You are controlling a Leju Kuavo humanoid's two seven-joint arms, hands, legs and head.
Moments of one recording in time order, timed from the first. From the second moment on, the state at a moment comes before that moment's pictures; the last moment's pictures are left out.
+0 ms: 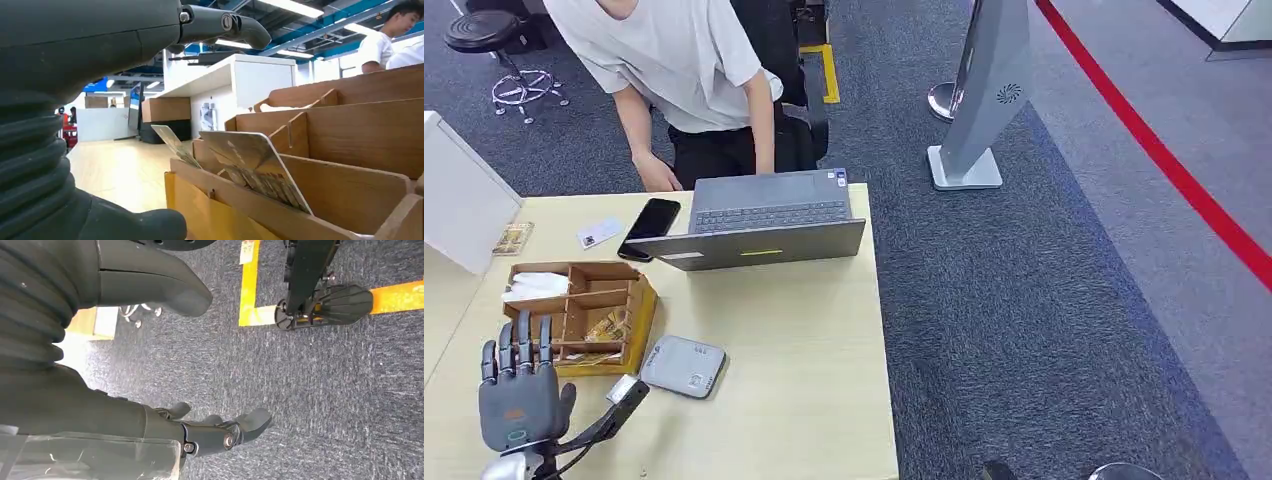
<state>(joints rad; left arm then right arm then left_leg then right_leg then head) -0.02 0.11 -0.08 -1.16 -1.25 0.66 -0.08 -0.16 0.02 -1.00 -0.27 1.10 0.09 0.09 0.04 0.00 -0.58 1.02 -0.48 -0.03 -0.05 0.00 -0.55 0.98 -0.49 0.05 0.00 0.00</state>
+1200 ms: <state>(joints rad) -0.05 0.09 -0.12 -1.16 -1.29 0.65 -0.07 -0.17 0.02 -0.94 -0.27 1.08 0.09 0.11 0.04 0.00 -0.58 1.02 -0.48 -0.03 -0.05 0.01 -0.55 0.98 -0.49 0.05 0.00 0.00</state>
